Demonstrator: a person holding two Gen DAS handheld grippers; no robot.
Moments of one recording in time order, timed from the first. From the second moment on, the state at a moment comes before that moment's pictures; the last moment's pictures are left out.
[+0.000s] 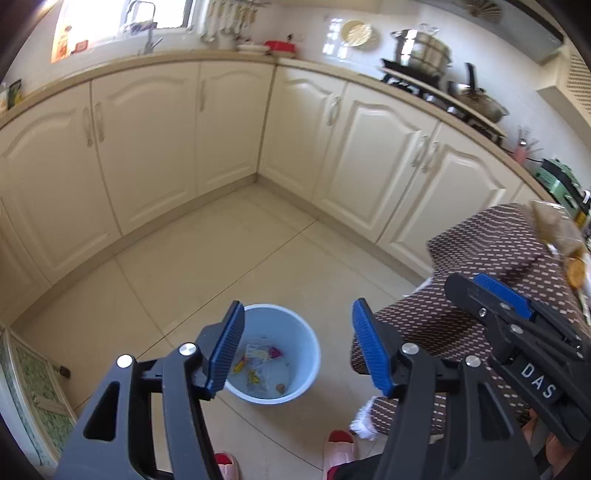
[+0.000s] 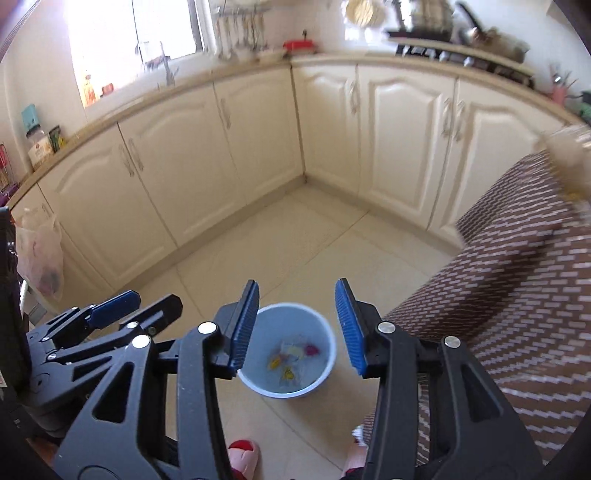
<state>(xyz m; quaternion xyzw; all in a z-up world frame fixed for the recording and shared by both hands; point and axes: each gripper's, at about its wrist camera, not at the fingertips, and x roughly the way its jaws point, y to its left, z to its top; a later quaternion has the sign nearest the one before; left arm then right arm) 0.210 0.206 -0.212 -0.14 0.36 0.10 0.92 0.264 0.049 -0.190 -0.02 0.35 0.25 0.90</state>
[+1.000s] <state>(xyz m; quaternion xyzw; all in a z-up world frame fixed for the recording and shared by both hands) 0.288 -0.167 -0.156 0.05 0.41 -0.17 0.90 0.200 -0.311 -0.118 0.10 0.29 -0.01 0.95</state>
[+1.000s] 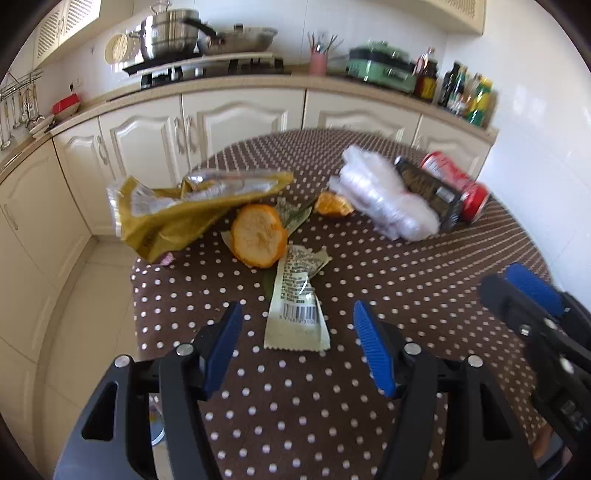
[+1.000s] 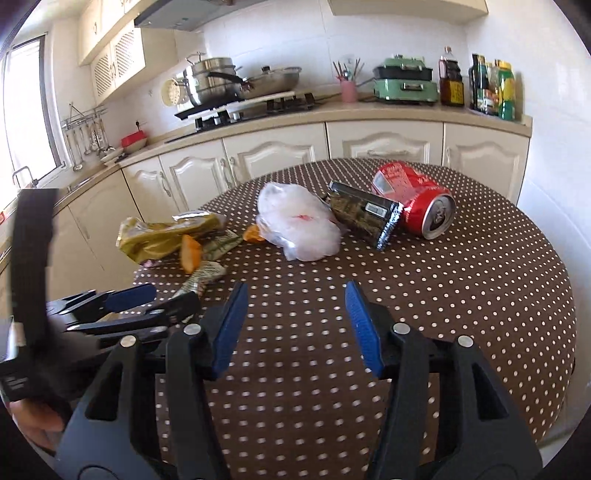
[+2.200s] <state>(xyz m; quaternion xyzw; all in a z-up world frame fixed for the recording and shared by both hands) 0.283 0.005 -0.130 -0.10 0.33 -0.10 0.93 0.331 -0.207 -0.134 0.04 0.39 0.09 0.92</state>
